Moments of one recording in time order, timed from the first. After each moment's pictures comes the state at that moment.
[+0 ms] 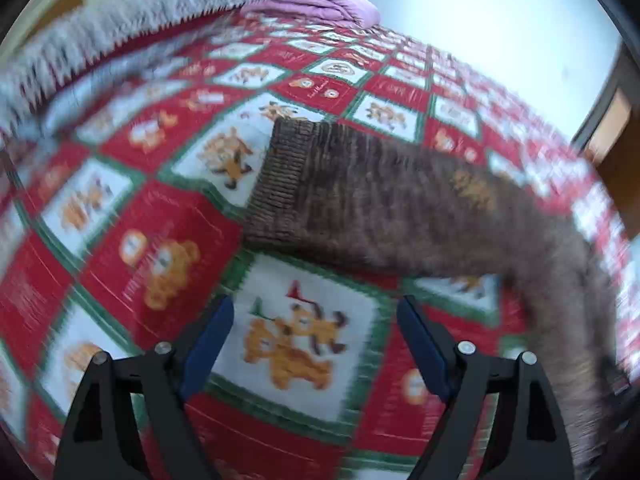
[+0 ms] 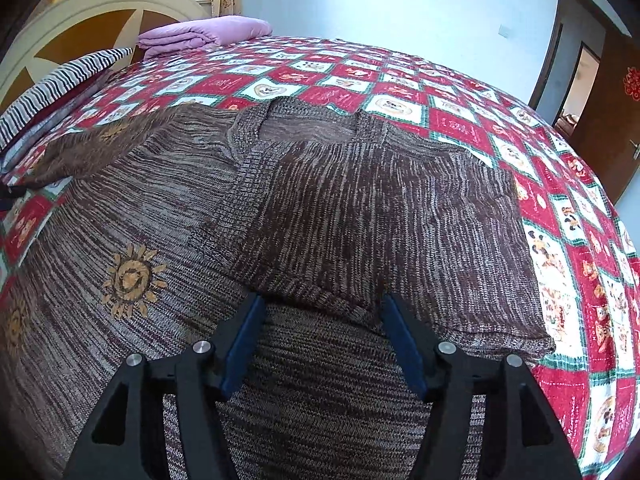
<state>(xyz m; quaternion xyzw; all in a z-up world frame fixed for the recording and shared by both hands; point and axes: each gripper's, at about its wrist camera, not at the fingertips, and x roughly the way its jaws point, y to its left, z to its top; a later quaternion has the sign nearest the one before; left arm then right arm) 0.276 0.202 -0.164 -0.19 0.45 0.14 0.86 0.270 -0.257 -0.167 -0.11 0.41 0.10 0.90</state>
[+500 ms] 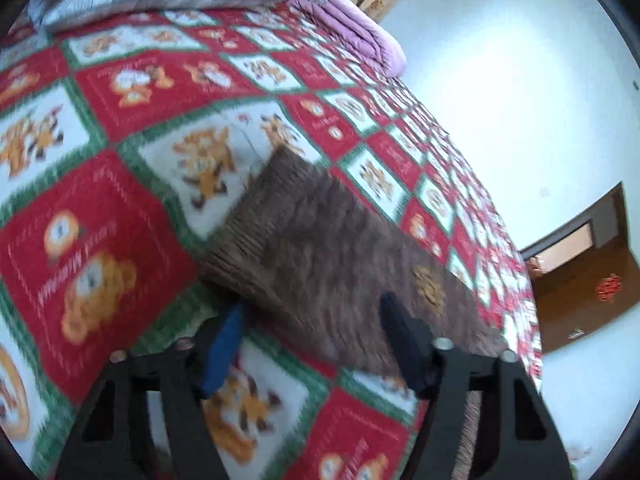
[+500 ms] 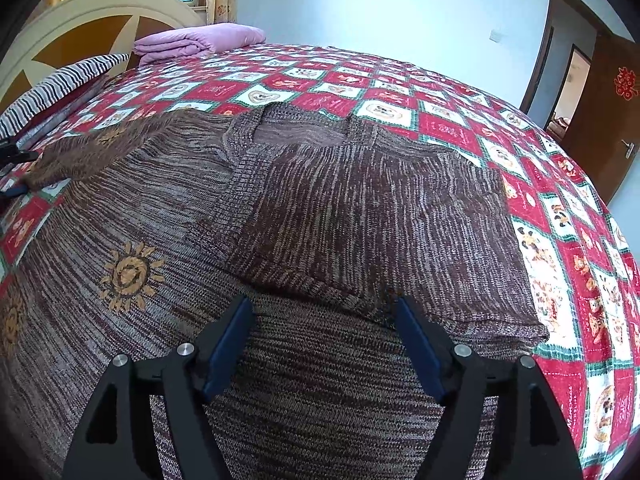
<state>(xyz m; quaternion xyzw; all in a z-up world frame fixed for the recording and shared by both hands) 0.314 0.236 -0.181 -0.38 0.36 0.12 0.84 0.269 -0.259 -0.168 -0.10 0.40 0.09 0.91</state>
